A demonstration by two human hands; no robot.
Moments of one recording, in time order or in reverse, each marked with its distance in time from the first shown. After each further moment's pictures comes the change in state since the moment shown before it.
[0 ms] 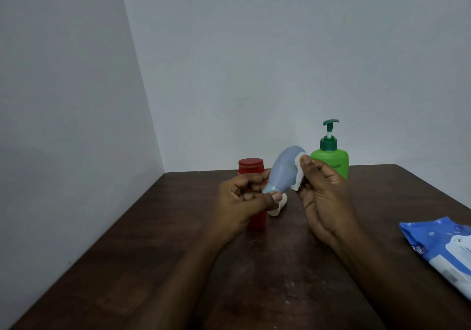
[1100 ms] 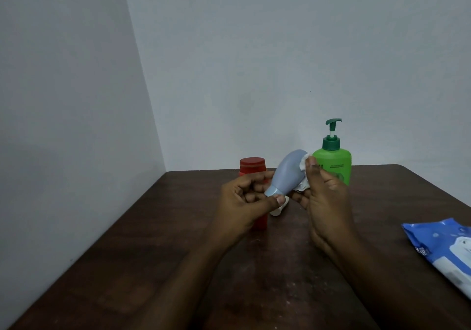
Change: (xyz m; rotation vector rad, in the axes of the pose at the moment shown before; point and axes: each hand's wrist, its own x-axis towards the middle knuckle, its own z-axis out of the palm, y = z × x) left_hand -0.005 0.004 0.007 0.053 0.015 0.020; right_hand -0.006 0.010 0.000 -0.255 0.162 -0.059
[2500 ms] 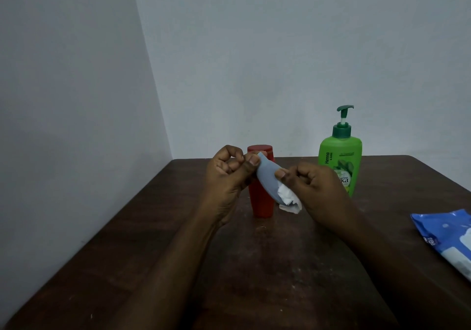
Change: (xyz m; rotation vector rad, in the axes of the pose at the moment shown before) left_hand 0.016 0.006 -0.029 -0.276 0.104 0.012; right_hand 0.000 -0.008 -0.011 -0.720 -0.529 -0.314
